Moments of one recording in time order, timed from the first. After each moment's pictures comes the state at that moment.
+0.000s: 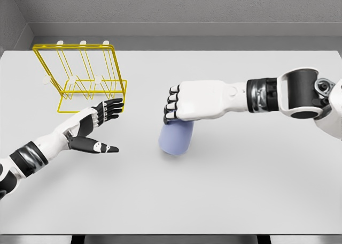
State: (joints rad) left arm -0.25 0.93 -0.75 -1.78 0.79 -0.15 -0.12; right arm -0.97 -0.72 1.02 -1.74 0.62 -0.61 0.38
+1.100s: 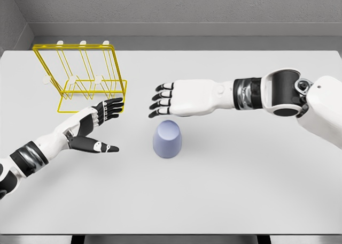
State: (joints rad) left arm -0.25 0.93 -0.75 -1.78 0.79 -0.15 -0.12; right arm -0.95 -0.64 1.01 -1.63 0.67 -0.61 0.38
